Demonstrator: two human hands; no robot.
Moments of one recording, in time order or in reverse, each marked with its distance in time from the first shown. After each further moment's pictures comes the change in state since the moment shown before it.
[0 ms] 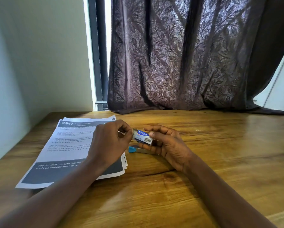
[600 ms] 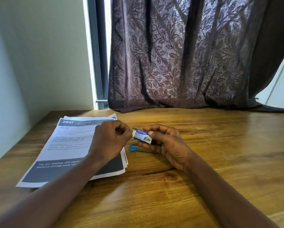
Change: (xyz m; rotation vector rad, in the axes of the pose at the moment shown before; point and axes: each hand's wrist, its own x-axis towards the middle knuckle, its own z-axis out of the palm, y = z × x) left_hand 0.006 -0.008 0.004 -0.084 -0.088 -0.131; right_hand 0.002 0.003 -0.002 -0.047 -0.025 0.002
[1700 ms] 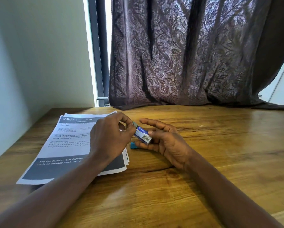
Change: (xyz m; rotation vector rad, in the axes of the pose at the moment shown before) left_hand -0.006 0.009 0.001 0.173 0.201 0.088; right_hand -0.002 0.002 0.008 -0.017 -0.100 -0.002
